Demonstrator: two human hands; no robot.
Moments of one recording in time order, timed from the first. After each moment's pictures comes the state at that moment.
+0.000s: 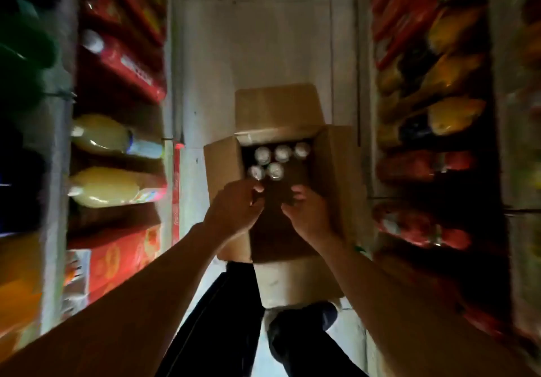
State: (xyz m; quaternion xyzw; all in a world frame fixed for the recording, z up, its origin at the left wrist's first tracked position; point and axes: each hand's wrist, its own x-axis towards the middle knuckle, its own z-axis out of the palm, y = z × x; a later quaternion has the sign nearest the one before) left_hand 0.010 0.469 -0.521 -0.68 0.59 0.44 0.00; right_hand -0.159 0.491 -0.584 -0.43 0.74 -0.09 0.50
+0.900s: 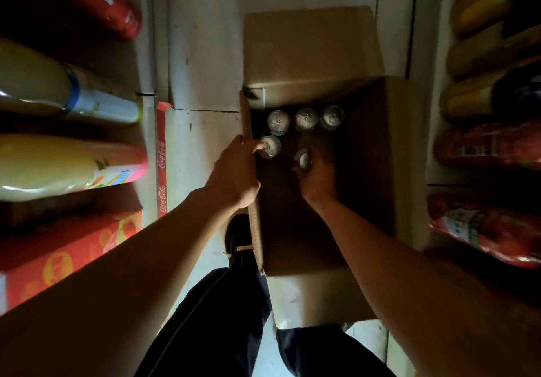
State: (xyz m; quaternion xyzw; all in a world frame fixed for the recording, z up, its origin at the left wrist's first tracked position) left_hand 0.042 0.440 -0.654 -0.68 0.58 0.45 0.02; right_hand -0.134 0.455 -0.758 -0.48 0.76 -0.08 0.43
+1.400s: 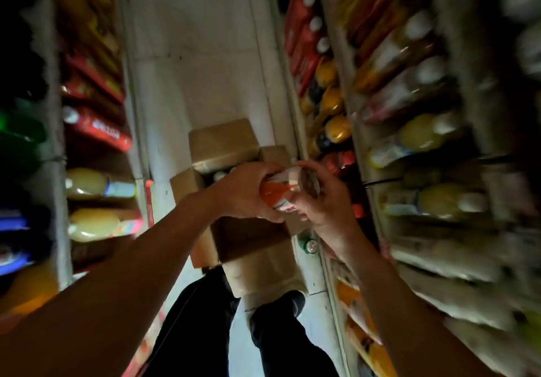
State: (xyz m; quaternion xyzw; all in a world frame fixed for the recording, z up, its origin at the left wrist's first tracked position) left_hand -0.094 0.423 -0.310 -0.45 0.73 0.52 0.03; right_hand -0.260 0.503 -0.296 -0.38 0.66 -0.39 0.52
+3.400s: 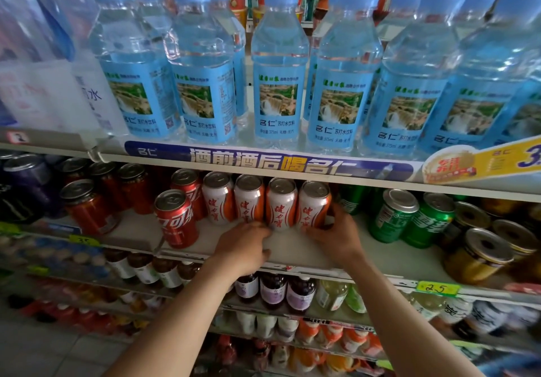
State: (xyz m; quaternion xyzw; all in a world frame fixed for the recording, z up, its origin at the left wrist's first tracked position) left_hand -0.402 0.592 0.112 0.06 0.99 0.14 0.06; right_hand -0.461 0.797 0.089 -0.02 0.86 -0.52 -0.01
